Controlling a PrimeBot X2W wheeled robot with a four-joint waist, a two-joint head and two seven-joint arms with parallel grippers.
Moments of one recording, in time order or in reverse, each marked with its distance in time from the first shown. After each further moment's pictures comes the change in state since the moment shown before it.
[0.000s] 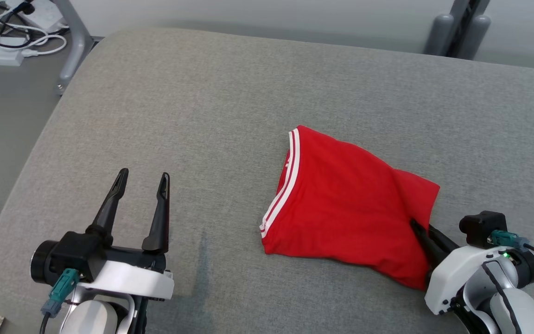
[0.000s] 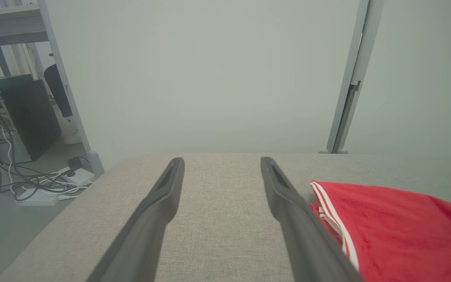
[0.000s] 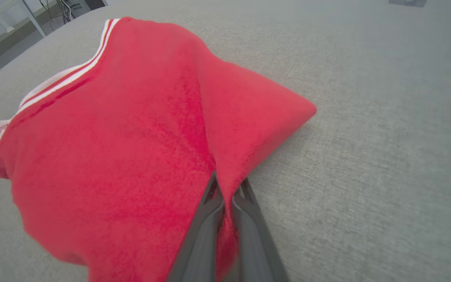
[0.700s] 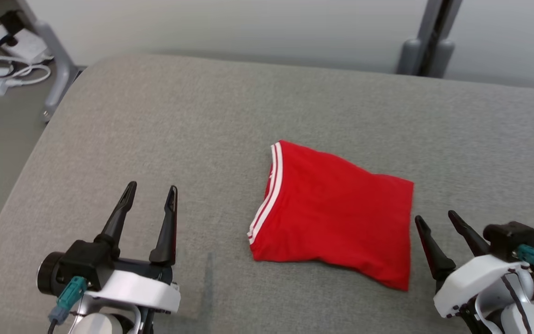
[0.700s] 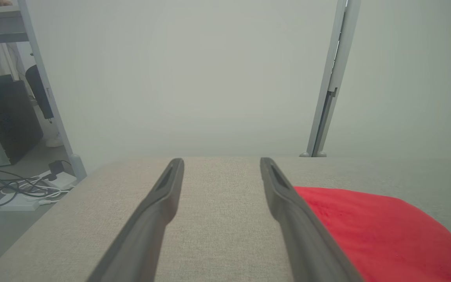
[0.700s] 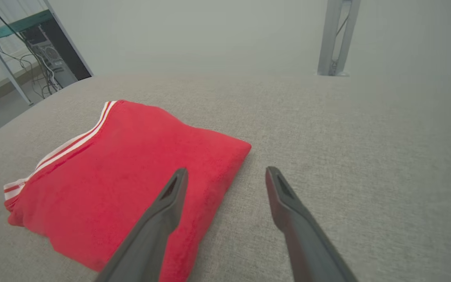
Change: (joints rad) left arm 0.069 -0.002 -0.007 -0.077 0.006 0.017 0.078; right arm 0.117 0.063 -0.146 -0.164 -0.076 0.000 -0.067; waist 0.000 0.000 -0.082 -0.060
